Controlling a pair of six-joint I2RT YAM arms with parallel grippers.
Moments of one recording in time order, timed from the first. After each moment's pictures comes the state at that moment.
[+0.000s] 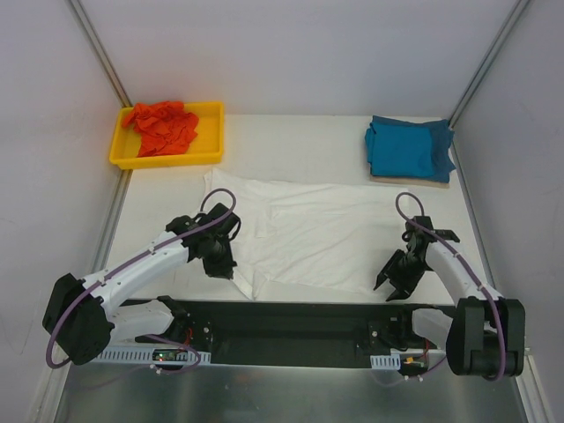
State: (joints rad) left arm -0.67 1.13 0.77 -0.97 0.04 -0.92; right arm 0.01 1.10 0.55 -1.04 -0.19 0.68
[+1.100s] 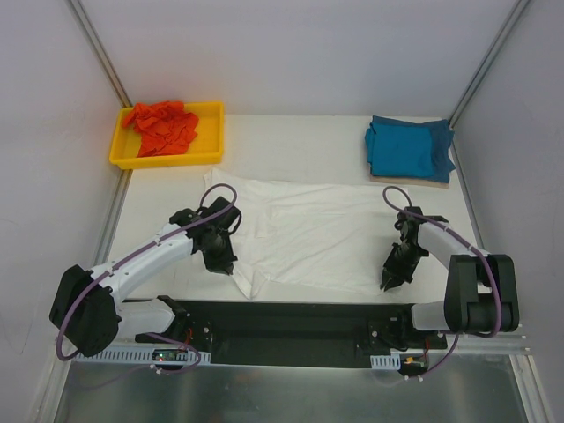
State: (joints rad) left arm -0.62 1.20 0.81 -0.98 0.03 -0.91; right arm 0.05 1.37 0.63 -0.94 -0.10 0.59
